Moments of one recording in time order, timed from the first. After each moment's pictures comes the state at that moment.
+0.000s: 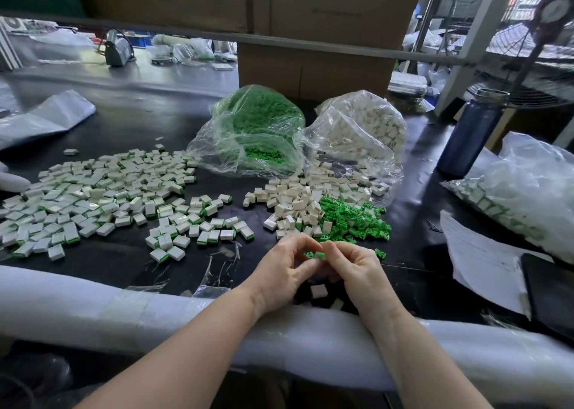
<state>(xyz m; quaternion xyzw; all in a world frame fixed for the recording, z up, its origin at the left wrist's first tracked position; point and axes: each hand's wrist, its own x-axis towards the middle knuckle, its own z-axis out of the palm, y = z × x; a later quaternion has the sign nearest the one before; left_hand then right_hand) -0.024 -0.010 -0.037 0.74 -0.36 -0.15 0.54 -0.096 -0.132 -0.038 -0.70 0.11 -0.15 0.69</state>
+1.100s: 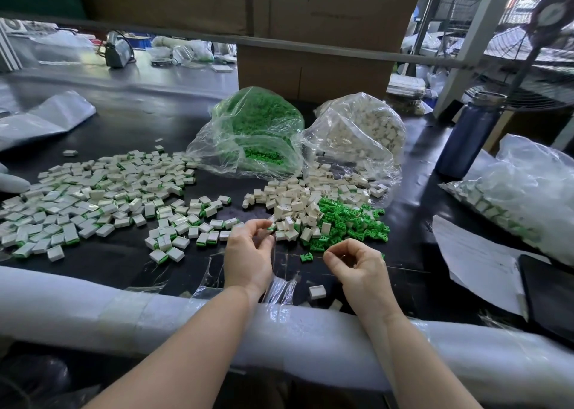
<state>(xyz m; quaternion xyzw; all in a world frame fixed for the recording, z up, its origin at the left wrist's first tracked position) -0.007 -0.002 -0.044 0.81 -0.09 0.04 0.57 -0.096 -0.137 -0.043 -0.80 0.16 -0.24 0.52</state>
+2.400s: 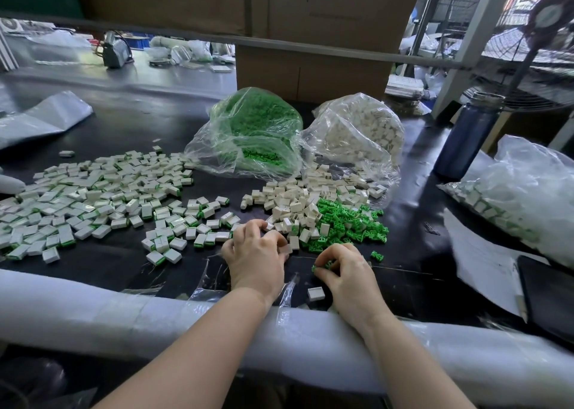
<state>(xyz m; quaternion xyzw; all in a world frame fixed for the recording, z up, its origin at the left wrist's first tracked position) -0.007 -0.013 -0.052 0.96 -0.18 0.08 0.22 -0.093 -0.132 -0.045 -0.90 0.17 -0.16 0.37</state>
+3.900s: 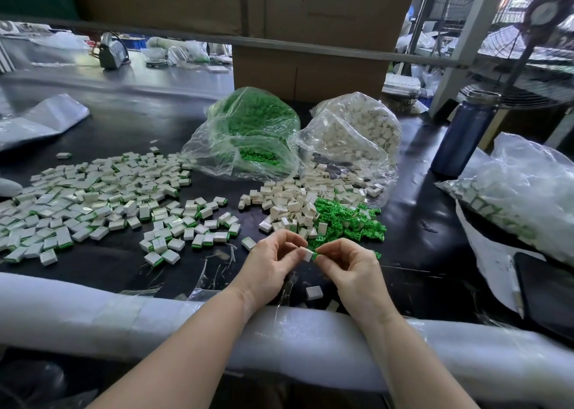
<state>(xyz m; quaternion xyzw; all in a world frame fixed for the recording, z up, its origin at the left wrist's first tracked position) -0.018 -0.006 -0.038 0.73 -0.27 -0.17 0.60 -0.097 -0.134 -0.041 -0.79 0.14 -0.23 0.55</state>
